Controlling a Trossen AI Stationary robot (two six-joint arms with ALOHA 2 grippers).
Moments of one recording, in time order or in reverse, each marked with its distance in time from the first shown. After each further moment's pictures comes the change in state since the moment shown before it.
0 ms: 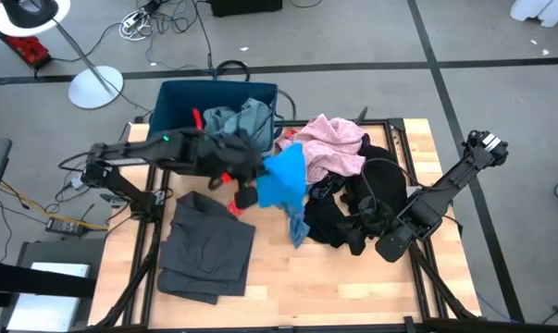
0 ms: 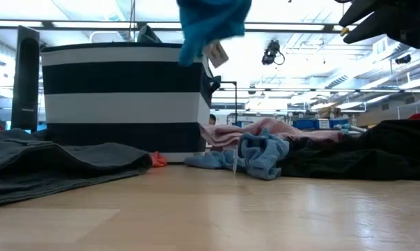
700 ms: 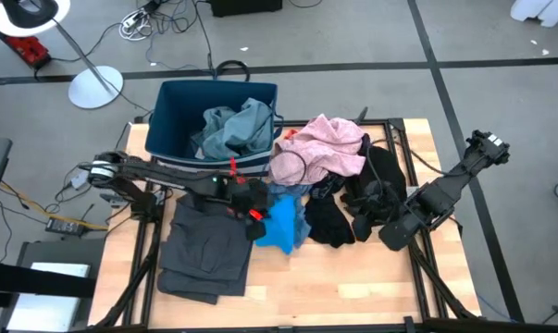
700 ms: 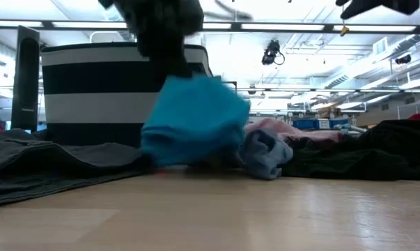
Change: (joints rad) left arm -0.024 0.050 -0.693 0.517 0.256 -0.167; right arm -0.047 0.000 0.250 -0.385 0.009 -0.031
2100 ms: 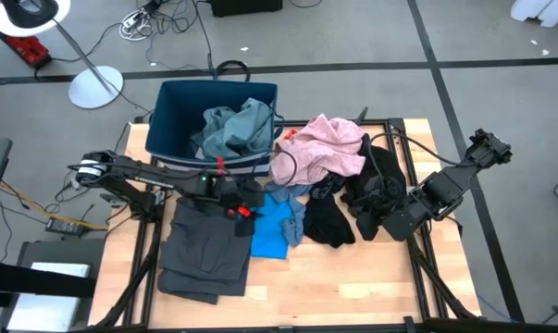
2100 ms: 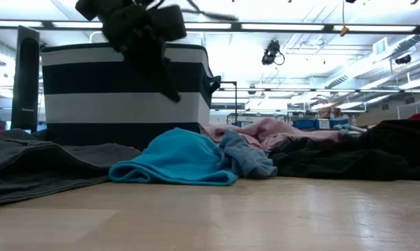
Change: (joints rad) left arm 0.020 -0.093 -0.171 0.087 -0.052 0.188; right arm -0.045 -0.004 0.142 -0.111 -0.153 -0.084
